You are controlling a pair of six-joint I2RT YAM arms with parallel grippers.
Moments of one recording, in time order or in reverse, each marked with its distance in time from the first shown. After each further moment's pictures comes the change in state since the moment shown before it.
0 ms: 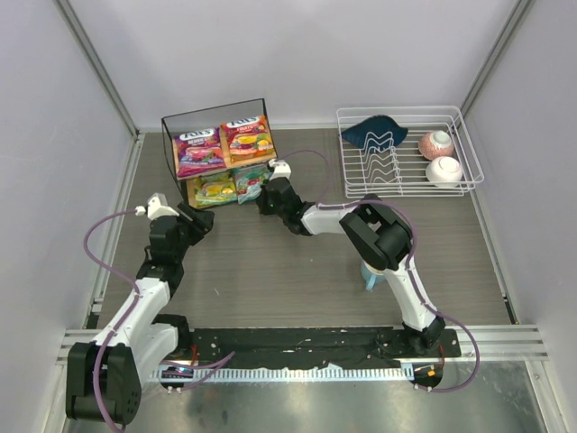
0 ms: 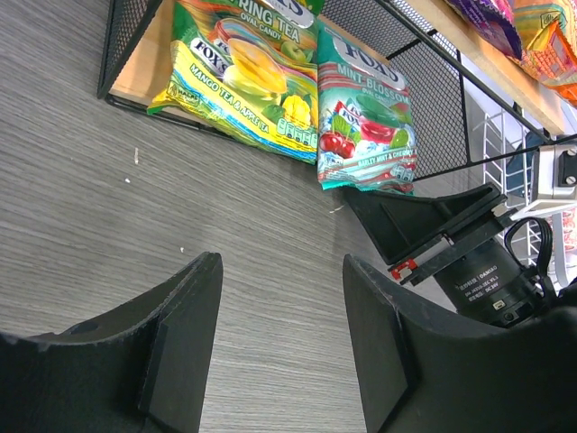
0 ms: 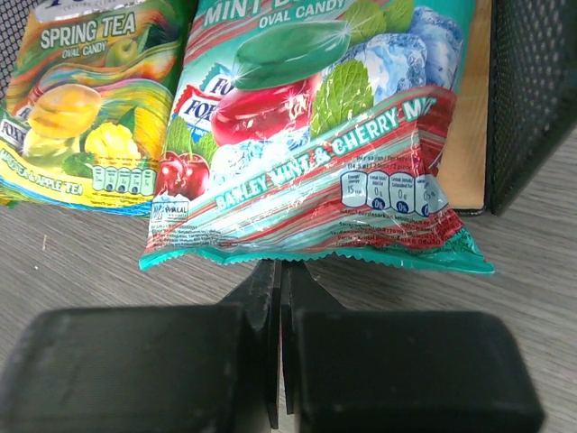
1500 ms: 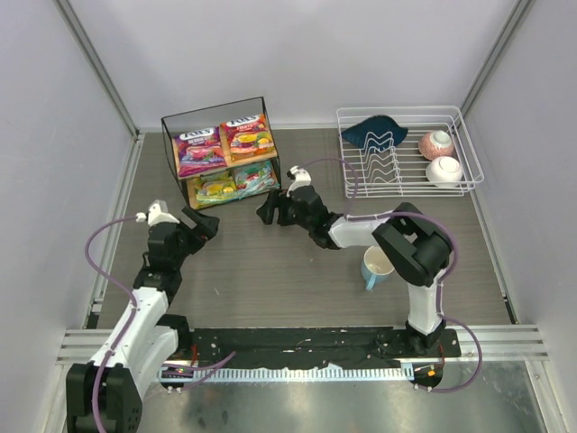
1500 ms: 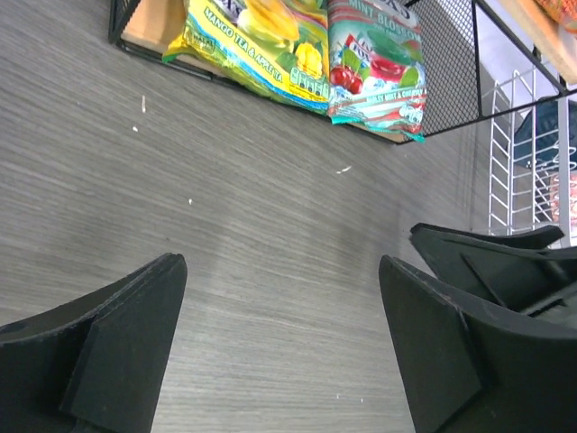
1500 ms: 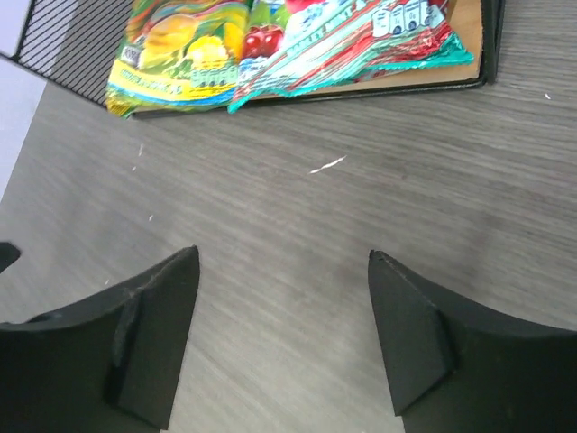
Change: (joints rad) left arm 0.000 -0.106 -0.022 -0.125 0.032 -0.006; right arm -0.018 -0.277 -0.359 0.149 -0.151 0.057
